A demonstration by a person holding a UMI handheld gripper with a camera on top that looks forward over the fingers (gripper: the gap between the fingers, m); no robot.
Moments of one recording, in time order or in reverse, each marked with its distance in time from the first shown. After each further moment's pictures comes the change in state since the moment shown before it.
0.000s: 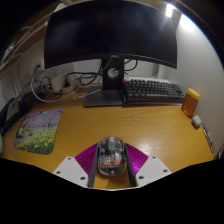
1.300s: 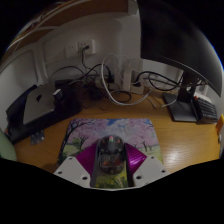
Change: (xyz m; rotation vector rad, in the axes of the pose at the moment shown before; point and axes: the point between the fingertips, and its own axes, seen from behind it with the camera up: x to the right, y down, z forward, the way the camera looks) arm -0.312 -0.027 0.031 -0.079 -0.178 -0.135
